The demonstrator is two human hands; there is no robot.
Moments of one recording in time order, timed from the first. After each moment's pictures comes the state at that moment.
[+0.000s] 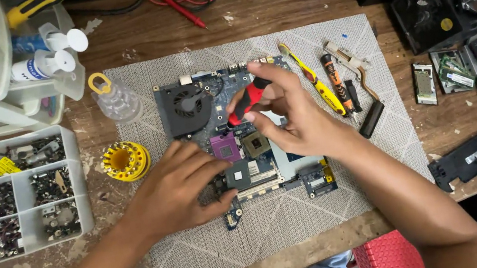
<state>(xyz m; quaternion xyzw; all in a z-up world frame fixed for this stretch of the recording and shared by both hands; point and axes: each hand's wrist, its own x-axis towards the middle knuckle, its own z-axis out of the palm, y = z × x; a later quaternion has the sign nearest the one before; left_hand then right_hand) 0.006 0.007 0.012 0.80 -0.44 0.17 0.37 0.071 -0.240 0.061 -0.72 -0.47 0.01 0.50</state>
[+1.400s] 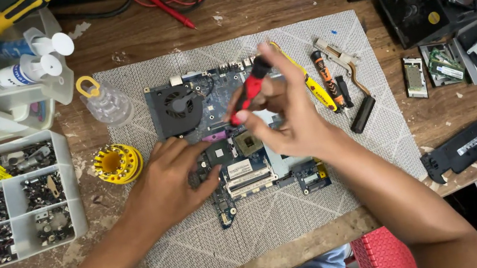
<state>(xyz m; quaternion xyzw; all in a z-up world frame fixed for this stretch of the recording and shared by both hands) 0.009 0.000 0.014 0.87 -0.29 0.07 0.39 0.068 -0.236 0.040 -0.68 -0.43 -0.06 0.59</state>
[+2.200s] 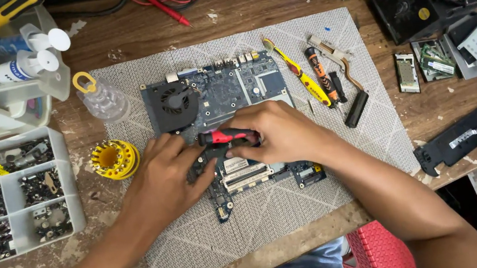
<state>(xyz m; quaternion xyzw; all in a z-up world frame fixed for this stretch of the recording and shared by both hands) 0.007 0.001 -0.007 0.87 -0.32 0.18 0.32 0.052 -0.224 0.082 -0.86 -0.37 0.11 0.34</state>
